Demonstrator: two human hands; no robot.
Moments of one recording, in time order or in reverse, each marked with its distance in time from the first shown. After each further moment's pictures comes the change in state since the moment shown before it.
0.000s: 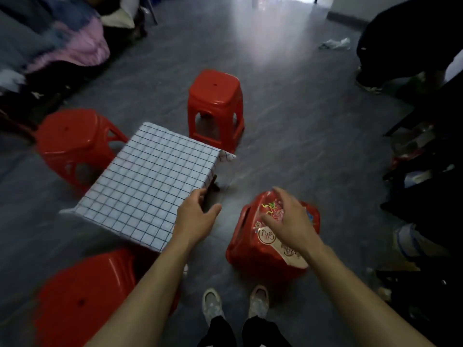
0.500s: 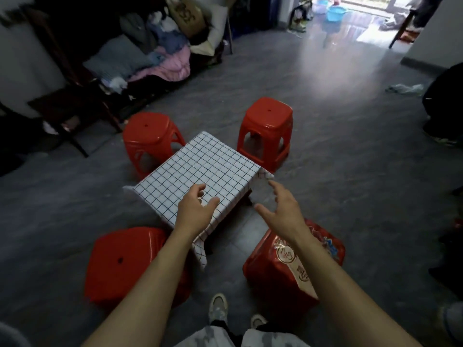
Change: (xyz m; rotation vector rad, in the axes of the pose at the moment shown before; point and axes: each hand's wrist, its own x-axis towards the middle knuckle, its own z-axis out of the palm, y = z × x) left_hand -0.069 0.007 -0.051 -0.132 0.363 -0.115; right_hand -0.011 -0.068 -0.011 0.119 -0.107 -0.290
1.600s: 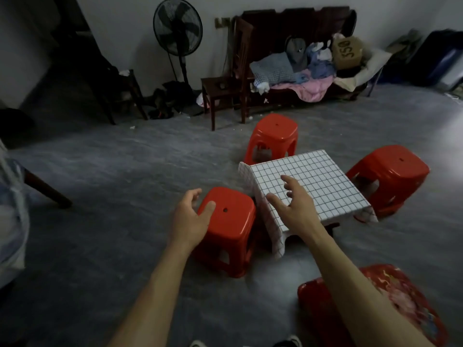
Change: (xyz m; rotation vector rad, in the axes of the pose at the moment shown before) left_hand -0.241 -0.208 -0.249 -0.225 0.636 -0.161; right_hand -0.182 -0.197 0.190 -0.027 -0.325 -0.430
